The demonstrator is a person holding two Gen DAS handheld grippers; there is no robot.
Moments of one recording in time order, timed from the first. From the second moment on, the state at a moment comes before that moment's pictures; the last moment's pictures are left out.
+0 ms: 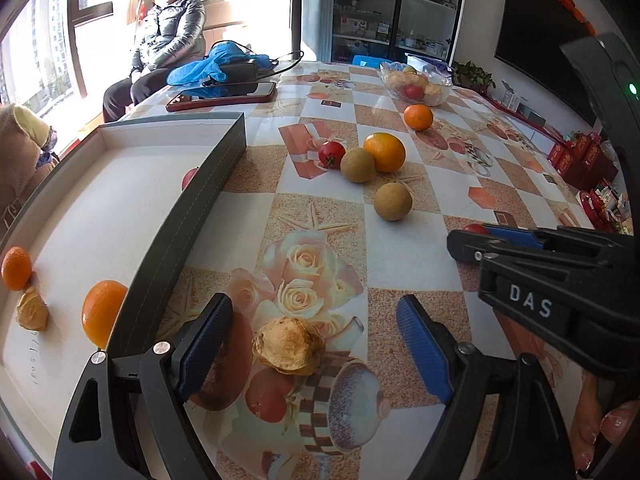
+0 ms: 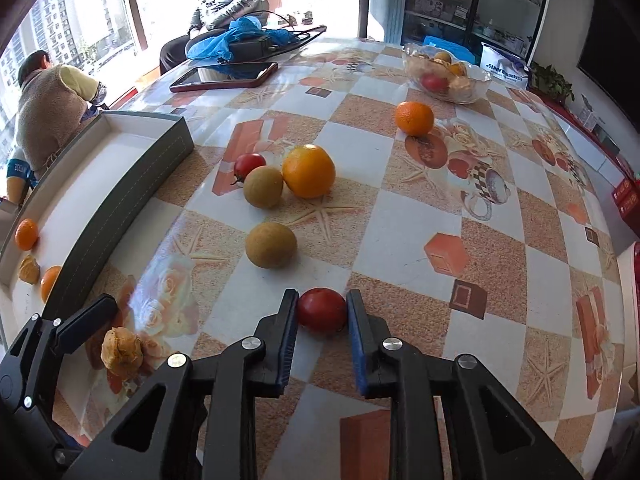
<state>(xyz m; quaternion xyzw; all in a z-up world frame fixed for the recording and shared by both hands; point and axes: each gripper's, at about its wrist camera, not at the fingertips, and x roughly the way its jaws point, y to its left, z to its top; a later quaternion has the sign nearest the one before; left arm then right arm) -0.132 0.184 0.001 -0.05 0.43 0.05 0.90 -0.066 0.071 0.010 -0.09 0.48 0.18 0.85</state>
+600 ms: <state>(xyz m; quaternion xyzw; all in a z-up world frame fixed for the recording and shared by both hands) -0.136 0.186 0.000 -0.05 0.43 0.04 0.90 -0.093 0.000 0.008 -0.06 0.45 0.12 0.88</state>
